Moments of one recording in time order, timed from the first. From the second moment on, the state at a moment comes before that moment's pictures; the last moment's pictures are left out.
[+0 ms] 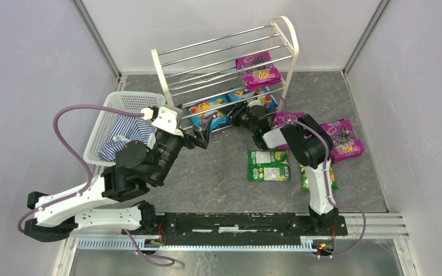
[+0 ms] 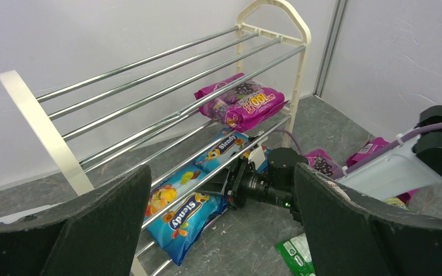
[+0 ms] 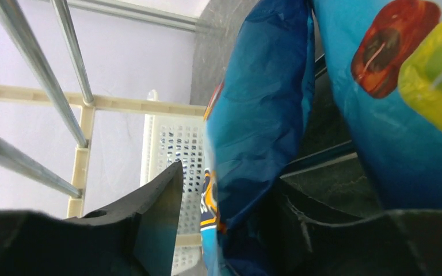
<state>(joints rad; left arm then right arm) -1.29 0.83 1.09 0.00 -0.83 0.19 0.54 2.17 1.07 0.99 -0.14 1.22</state>
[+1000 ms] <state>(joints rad) -1.29 0.86 1.09 -0.01 -0.83 0.19 0.54 1.96 0.85 0.82 -0.09 1.10</state>
